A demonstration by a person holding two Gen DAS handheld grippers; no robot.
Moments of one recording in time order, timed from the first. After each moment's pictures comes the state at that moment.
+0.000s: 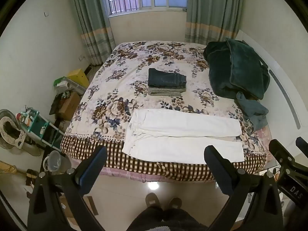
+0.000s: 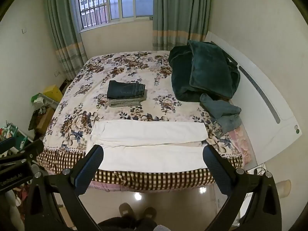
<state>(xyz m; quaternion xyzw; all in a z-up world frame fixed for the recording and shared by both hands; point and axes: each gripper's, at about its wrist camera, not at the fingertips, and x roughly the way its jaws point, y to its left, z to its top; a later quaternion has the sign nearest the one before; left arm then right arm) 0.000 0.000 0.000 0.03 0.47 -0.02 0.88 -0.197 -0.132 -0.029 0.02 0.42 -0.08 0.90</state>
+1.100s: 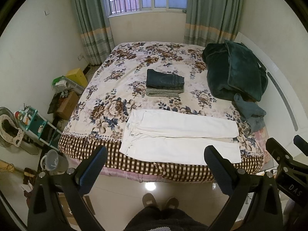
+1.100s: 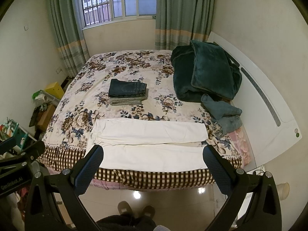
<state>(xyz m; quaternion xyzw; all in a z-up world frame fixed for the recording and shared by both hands) -0.003 -0.015 0.005 0.03 0.47 -0.02 0.88 -0.193 -0.132 -0.027 0.02 0.43 -0.08 0.90</state>
